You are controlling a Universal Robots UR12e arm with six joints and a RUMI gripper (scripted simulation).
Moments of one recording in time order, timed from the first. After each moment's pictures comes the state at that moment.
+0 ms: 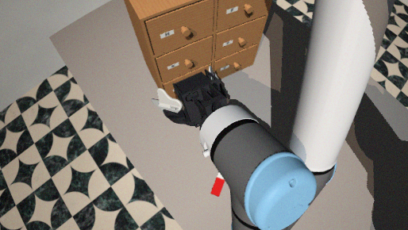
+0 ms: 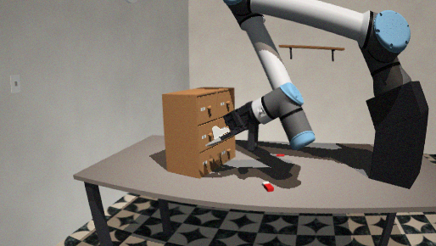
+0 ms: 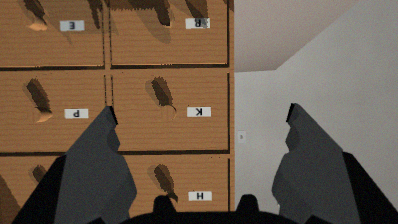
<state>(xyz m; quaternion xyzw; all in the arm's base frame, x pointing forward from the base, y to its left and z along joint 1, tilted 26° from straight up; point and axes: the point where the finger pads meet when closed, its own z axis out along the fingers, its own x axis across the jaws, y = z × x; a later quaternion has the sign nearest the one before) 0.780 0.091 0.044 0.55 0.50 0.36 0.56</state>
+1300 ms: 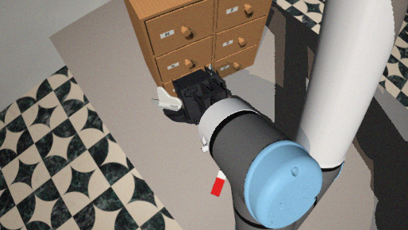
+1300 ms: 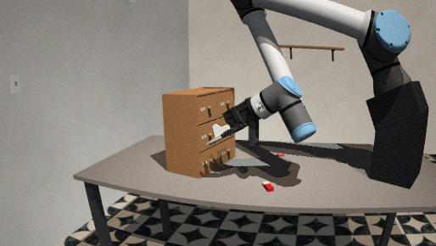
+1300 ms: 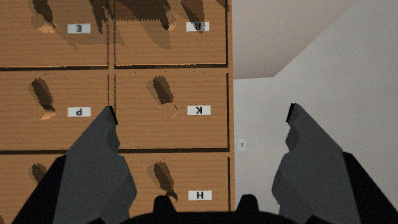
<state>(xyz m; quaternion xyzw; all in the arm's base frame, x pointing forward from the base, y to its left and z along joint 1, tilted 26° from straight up) 0.774 0.094 0.047 0.57 0.51 0.34 0.55</state>
